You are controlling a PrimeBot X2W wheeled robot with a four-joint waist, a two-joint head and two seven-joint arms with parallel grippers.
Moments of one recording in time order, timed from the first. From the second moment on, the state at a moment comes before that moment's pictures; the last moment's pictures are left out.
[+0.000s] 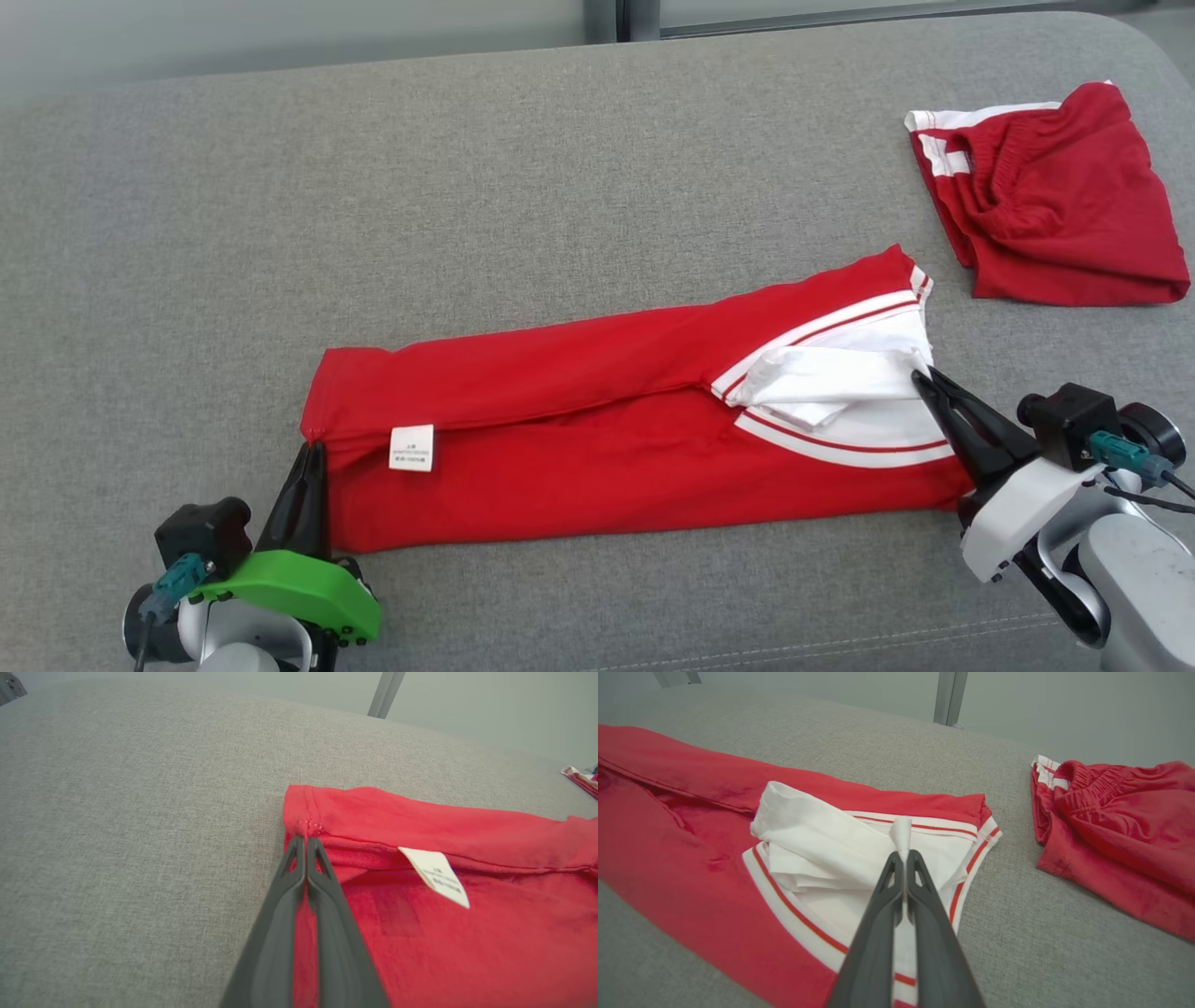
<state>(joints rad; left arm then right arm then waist) -0.09 0.16 -0.30 0.29 -0.55 0.11 -0.25 -0.19 -0.46 0.50 0.32 0.36 0.12 -0.25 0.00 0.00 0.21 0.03</state>
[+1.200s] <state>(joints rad) -0.03 0.18 -0.23 0.19 -0.51 0.12 -0.21 -0.08 -0.44 0.32 0.40 0.40 0.12 -0.25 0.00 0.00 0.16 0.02</state>
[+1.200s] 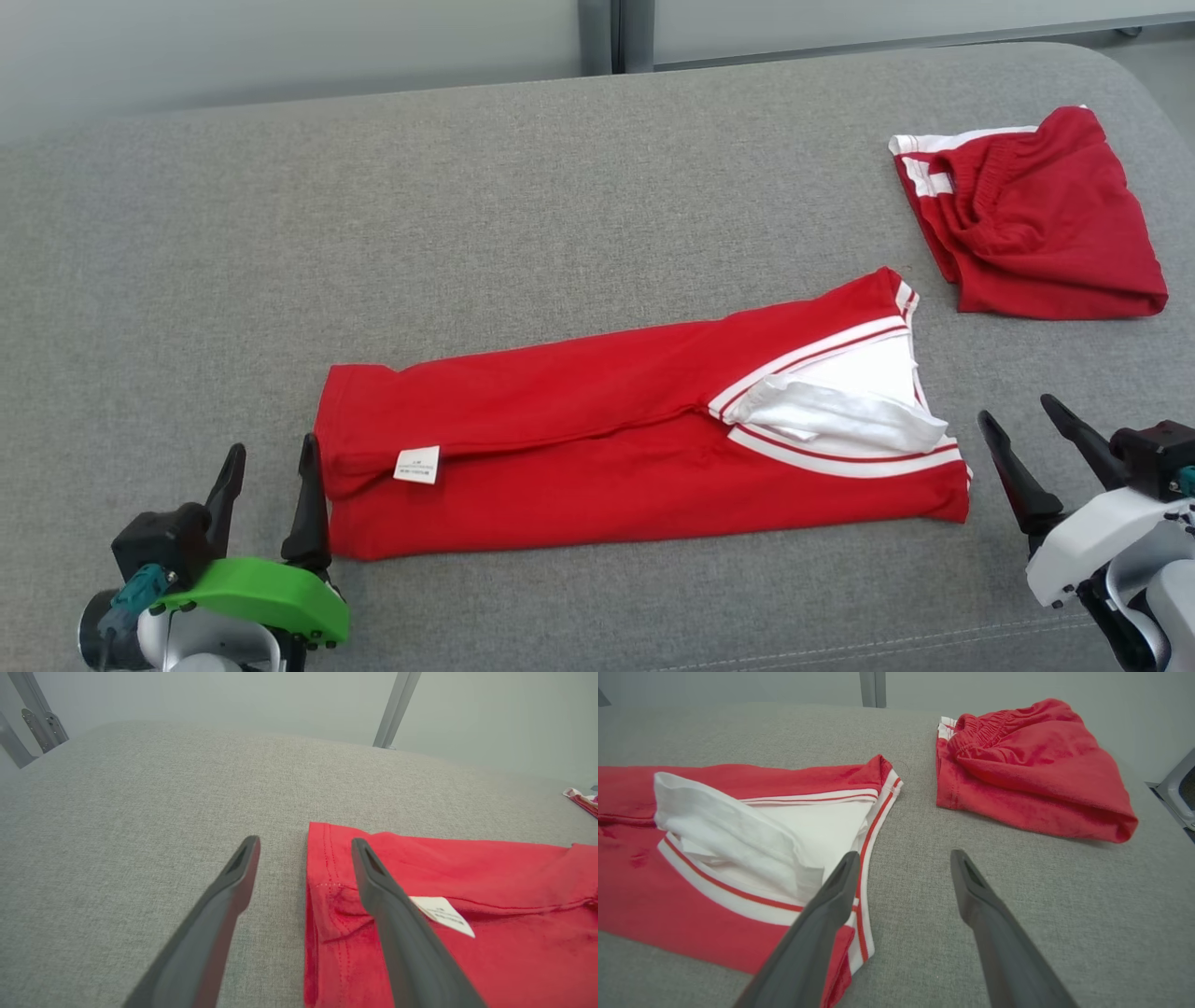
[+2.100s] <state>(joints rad) -0.03 0.14 -0.25 0.10 -0.42 0.12 -0.22 -0.29 -0.40 0.33 0.60 0.64 0.12 0.09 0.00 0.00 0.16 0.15</state>
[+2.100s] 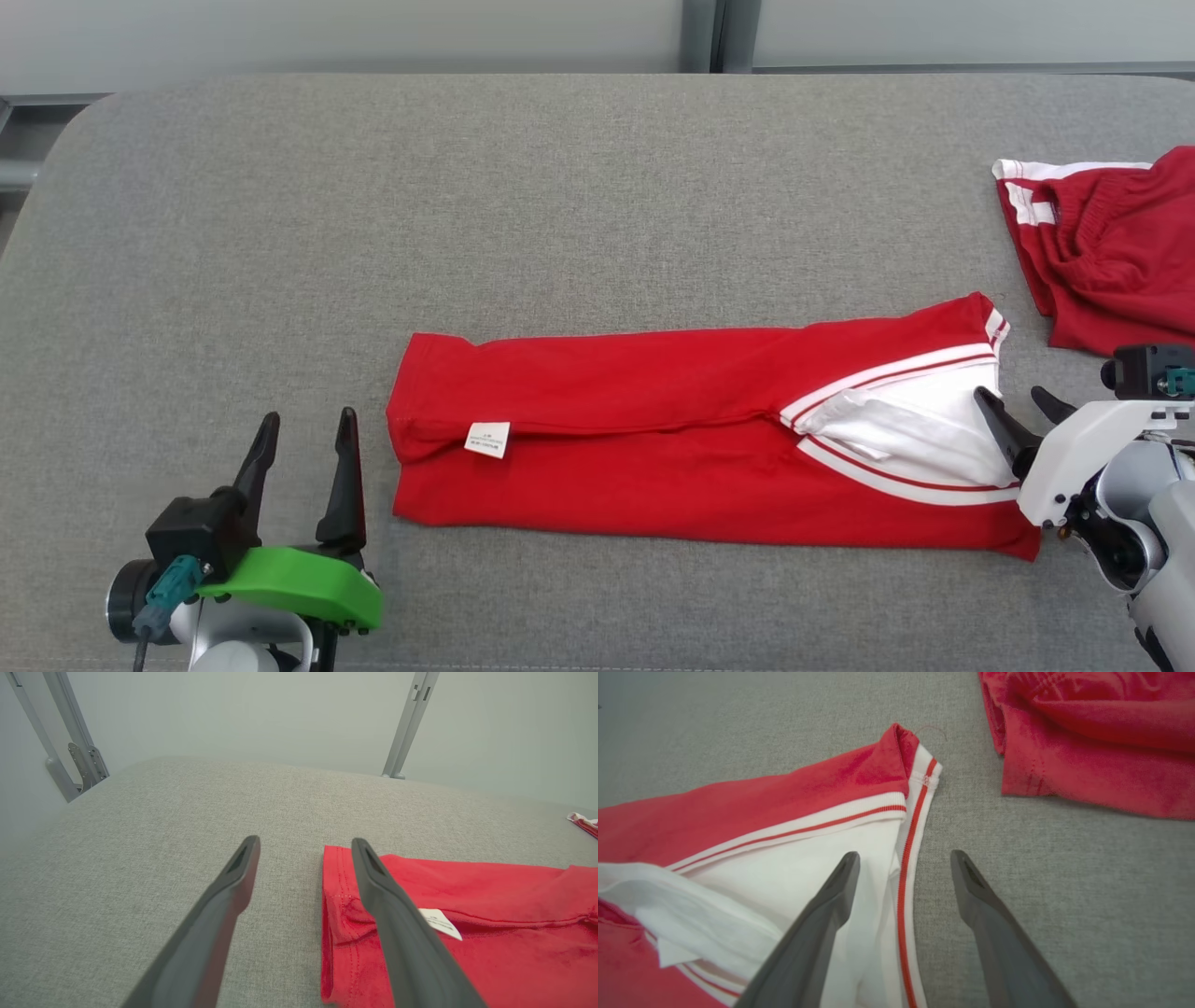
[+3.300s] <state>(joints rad) 0.00 0.11 -0.19 0.08 -0.39 0.12 -0.19 -0.37 -0.38 0.40 0.65 0.82 0.12 0.25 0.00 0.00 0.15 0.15</state>
